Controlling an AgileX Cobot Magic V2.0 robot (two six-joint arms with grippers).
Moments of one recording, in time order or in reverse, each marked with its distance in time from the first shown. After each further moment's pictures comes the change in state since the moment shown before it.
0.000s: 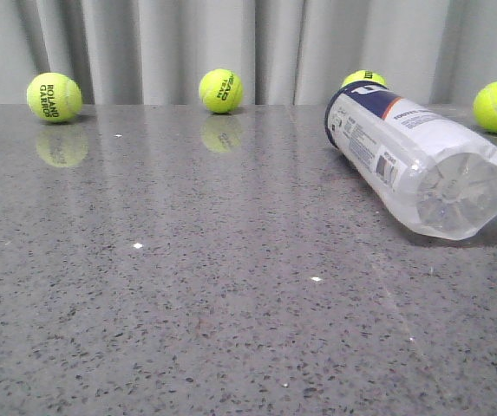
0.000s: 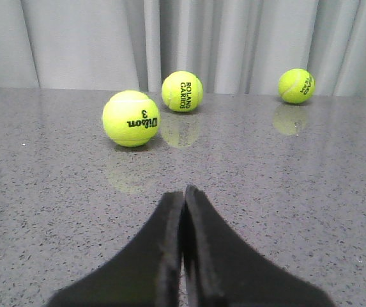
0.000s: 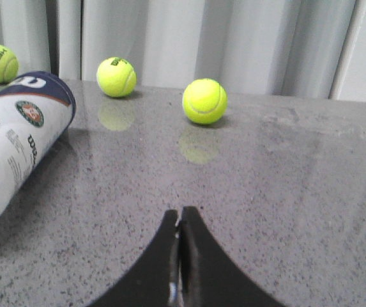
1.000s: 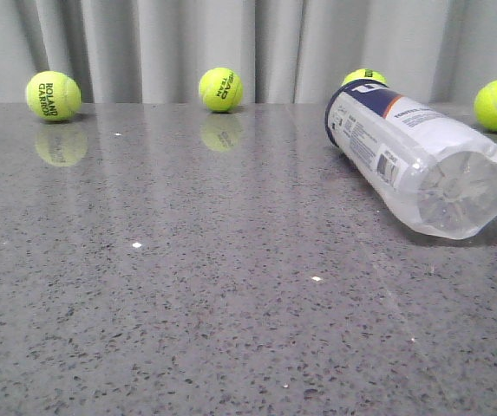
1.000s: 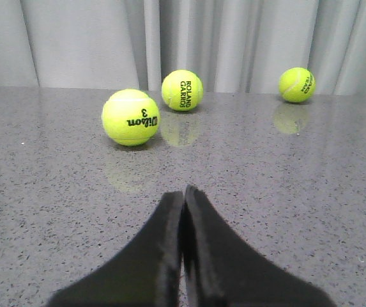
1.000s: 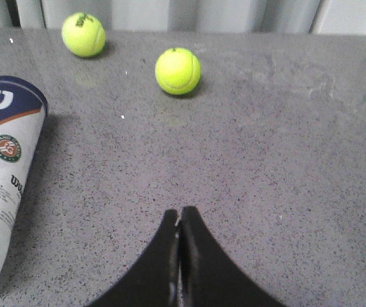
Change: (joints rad) left arm 0.000 0.000 0.000 0.000 0.000 0.000; right arm 0.000 0.518 -0.702 0.022 0.585 0.006
